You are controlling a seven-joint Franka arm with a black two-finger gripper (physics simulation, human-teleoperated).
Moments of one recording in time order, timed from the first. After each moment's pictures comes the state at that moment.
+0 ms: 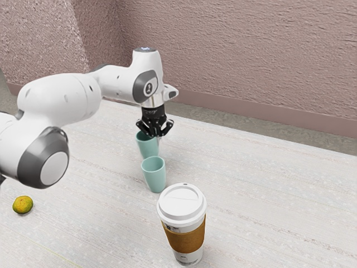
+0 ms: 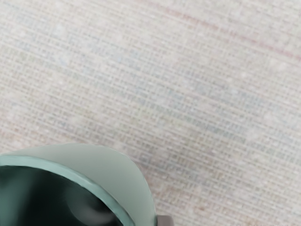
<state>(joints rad) -0.24 0.72 0.30 -1.25 -0.18 1.91 -0.30</state>
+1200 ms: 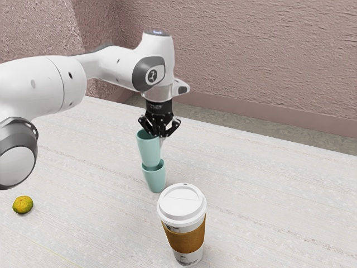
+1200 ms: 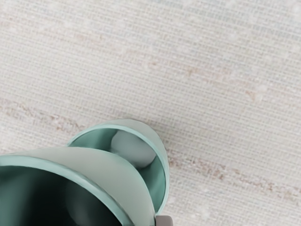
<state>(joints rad) -0.35 0.47 0.25 -1.44 -0.07 1.76 -0.38</state>
